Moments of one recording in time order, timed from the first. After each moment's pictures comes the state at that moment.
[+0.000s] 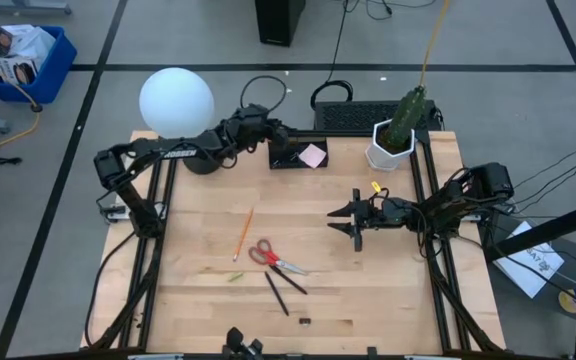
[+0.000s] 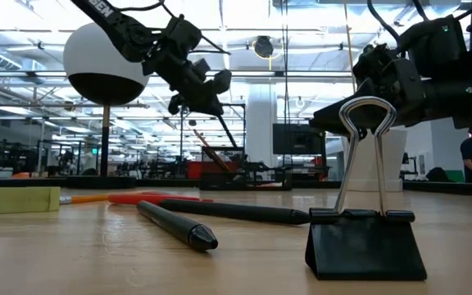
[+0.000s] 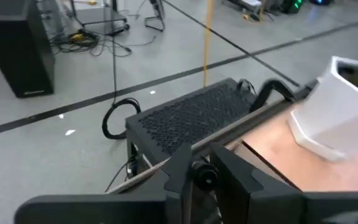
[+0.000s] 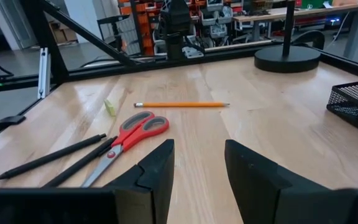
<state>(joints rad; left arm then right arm) 0.53 1.68 1.09 0.20 -0.26 -0.31 0.02 1.56 0.13 1.29 0.03 0.15</state>
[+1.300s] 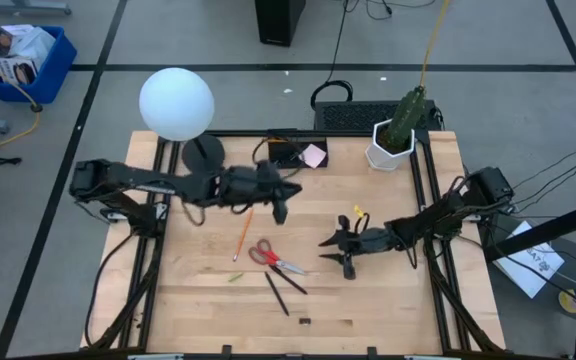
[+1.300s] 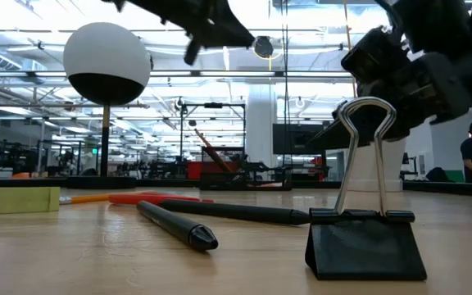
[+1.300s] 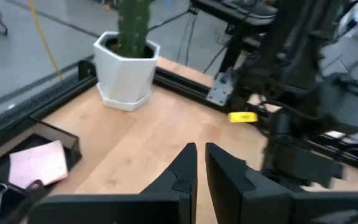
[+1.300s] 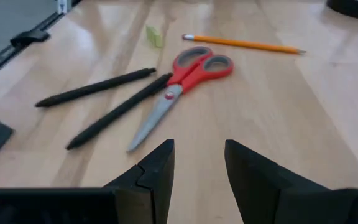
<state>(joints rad) 0.01 1.48 1.05 0.13 -0.20 -0.33 0.31 1.59 0.37 0.78 0.21 0.16</state>
